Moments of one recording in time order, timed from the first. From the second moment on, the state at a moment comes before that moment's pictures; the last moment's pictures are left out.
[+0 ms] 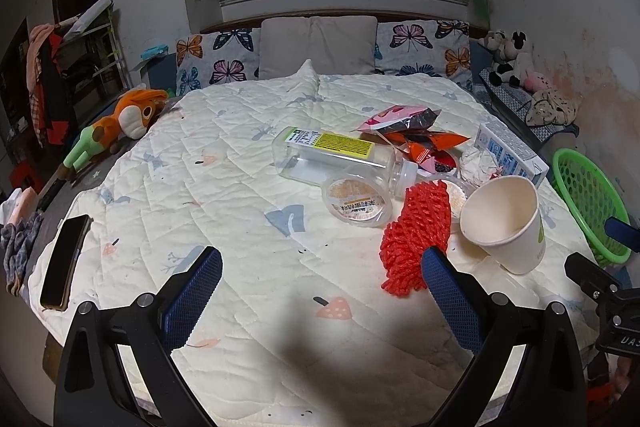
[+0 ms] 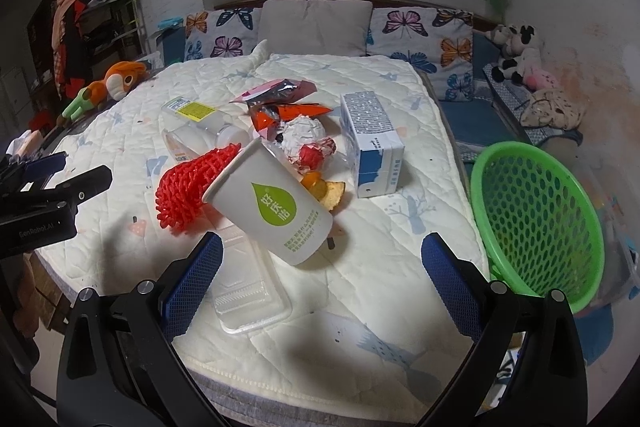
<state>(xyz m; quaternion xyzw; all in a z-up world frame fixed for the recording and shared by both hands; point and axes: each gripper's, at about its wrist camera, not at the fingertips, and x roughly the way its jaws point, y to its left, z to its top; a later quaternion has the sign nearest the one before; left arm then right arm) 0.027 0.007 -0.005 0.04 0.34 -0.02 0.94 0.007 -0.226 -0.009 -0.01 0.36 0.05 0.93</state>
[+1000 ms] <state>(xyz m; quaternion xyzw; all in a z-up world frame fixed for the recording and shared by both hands) 0.061 -0.002 -0.020 0.05 0.40 -0.13 0.91 0.070 -0.186 -0.031 -0.12 0.38 0.17 0.90</state>
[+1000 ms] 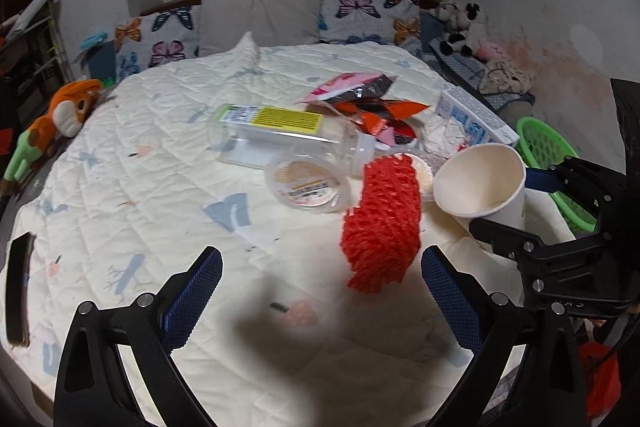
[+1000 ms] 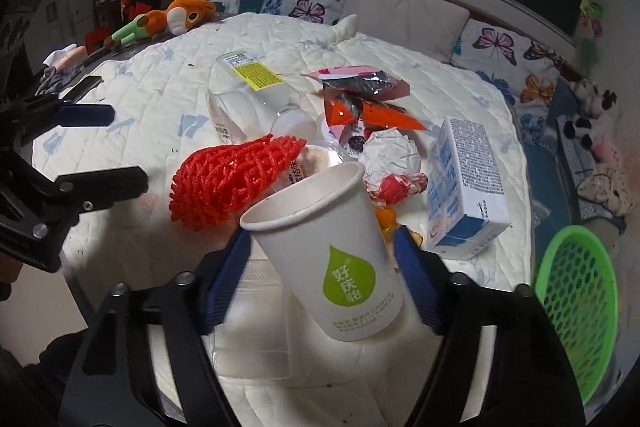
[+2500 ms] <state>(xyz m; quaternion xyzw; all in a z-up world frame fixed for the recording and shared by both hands) 0.081 -0.141 0.031 0.04 0.39 -0.32 0.87 0.019 -0.461 -0.030 0.14 0.35 -0.09 0.92</state>
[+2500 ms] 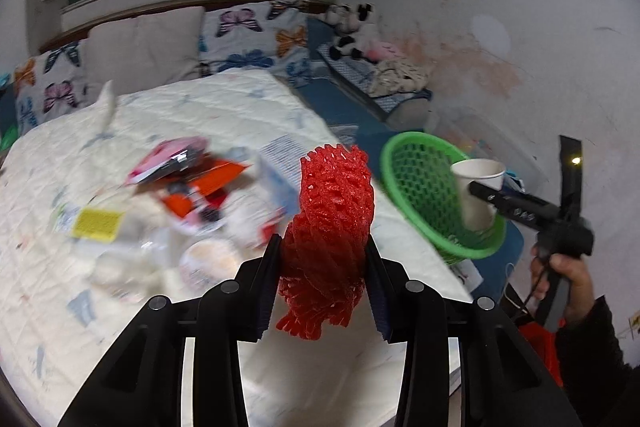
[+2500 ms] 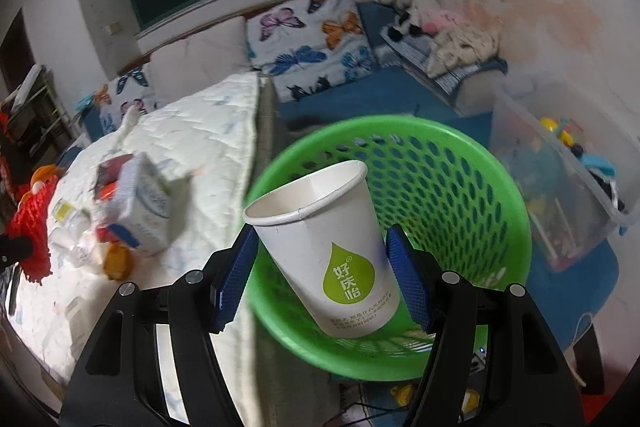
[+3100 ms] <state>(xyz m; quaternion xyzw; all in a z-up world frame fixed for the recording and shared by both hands) 0.111 -0.300 0.005 0.09 0.43 -0.39 0.81 -0.017 -0.502 -0.044 0.16 0.36 -0.11 0.91</state>
